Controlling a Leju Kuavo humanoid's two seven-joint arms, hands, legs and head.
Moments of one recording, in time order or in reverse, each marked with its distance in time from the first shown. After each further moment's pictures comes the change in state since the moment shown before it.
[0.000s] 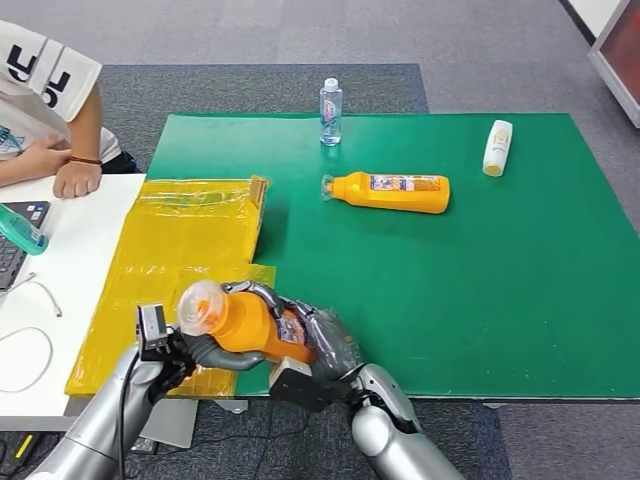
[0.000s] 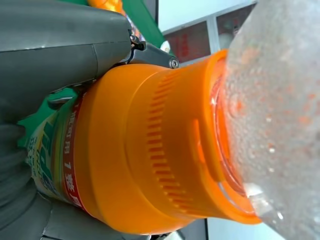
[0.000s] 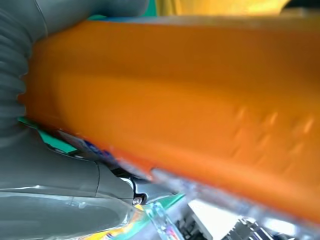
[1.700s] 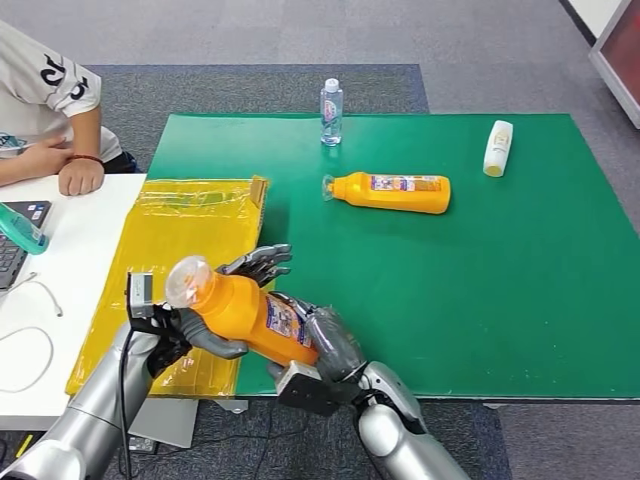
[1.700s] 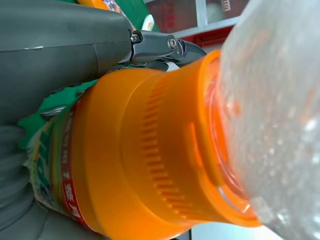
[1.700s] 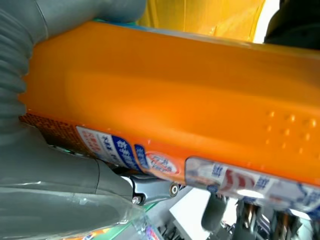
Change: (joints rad) left arm -0.118 -0.025 0.034 0.121 0.058 -0.216 -0.002; right arm 0.014 -0.016 0.027 -0.103 -0.016 0.082 -0.058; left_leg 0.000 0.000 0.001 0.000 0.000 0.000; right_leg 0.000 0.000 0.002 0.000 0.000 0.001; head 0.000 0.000
